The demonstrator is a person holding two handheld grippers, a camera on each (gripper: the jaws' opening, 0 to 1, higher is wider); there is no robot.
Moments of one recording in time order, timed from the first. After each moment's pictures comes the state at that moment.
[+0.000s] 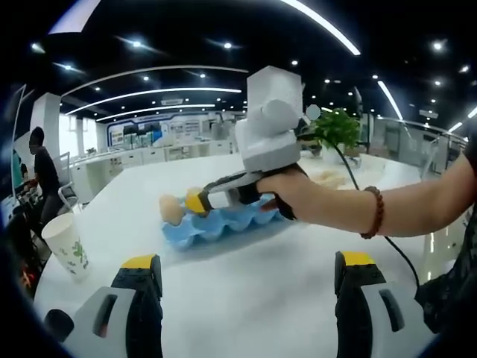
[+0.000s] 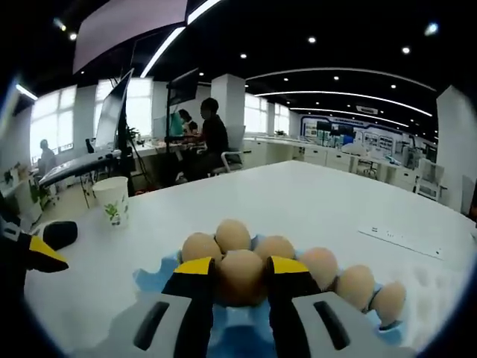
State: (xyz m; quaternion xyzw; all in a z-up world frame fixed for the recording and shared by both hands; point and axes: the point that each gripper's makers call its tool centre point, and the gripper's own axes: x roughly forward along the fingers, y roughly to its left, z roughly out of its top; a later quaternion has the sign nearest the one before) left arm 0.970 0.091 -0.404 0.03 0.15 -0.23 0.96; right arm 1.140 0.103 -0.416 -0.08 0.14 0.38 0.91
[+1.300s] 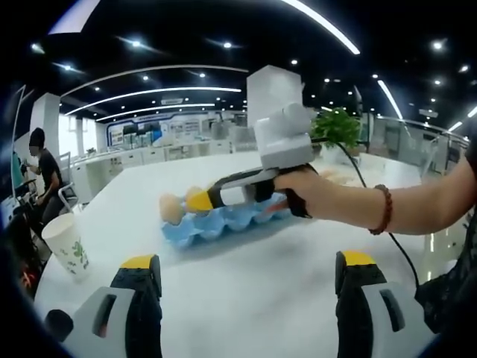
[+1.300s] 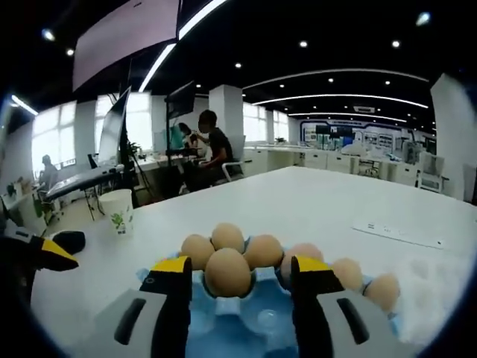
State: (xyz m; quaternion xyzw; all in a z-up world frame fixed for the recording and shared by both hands) left arm 0.968 0.088 -0.405 0.03 0.15 -0.23 0.96; right arm 1.139 0.084 -0.404 -0.04 0.12 0.39 0.91
